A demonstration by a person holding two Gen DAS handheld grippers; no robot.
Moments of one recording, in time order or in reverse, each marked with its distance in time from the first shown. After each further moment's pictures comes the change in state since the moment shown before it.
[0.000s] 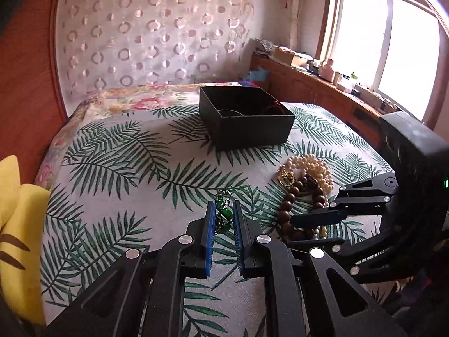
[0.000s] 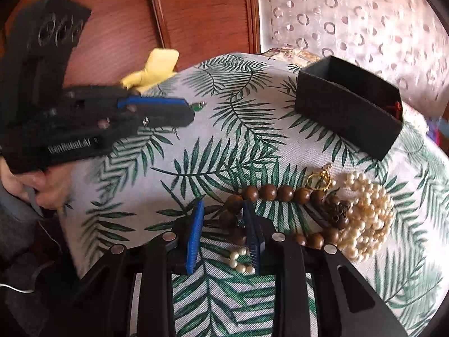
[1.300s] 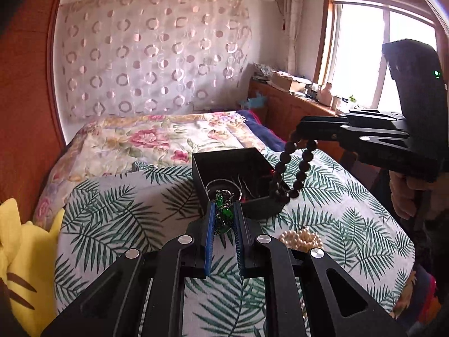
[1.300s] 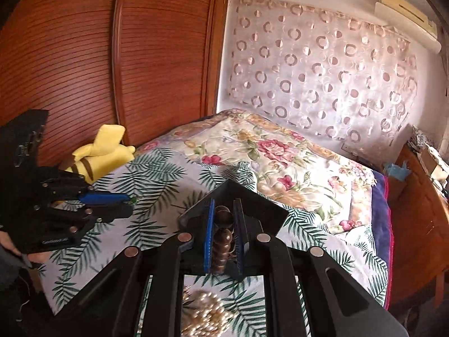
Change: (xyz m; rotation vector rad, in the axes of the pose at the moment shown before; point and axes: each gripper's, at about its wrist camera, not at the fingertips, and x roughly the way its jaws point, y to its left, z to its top) left arm 0.008 -0.013 0.087 0.014 -0.119 0.001; right arm -0.101 -0.107 0.115 -0.011 -0.259 -0.227
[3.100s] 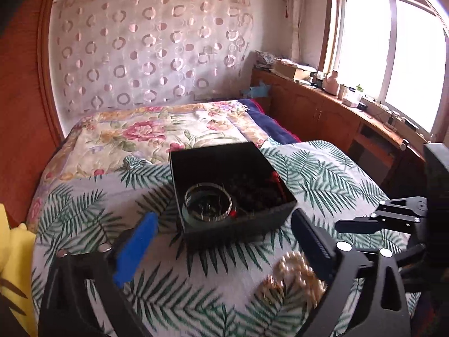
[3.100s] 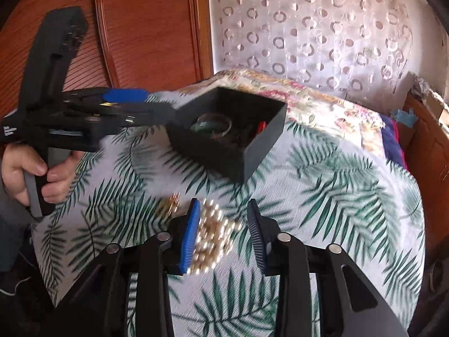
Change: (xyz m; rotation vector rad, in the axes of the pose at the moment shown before) left arm 0.059 -0.025 0.003 0.003 0.055 0.020; right arm 0.012 -0.013 -0.125 0.143 0.154 0.071
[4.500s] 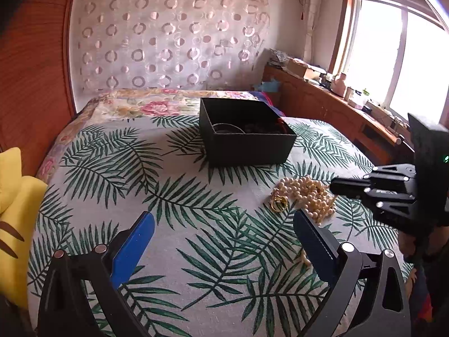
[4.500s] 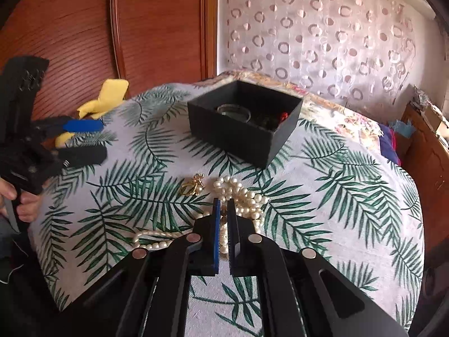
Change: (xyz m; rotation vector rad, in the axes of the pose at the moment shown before) left arm -0.058 0.014 -0.081 -0.085 0.025 0.020; right arm -0.016 0.032 -0.022 -0.061 -0.033 -0.041
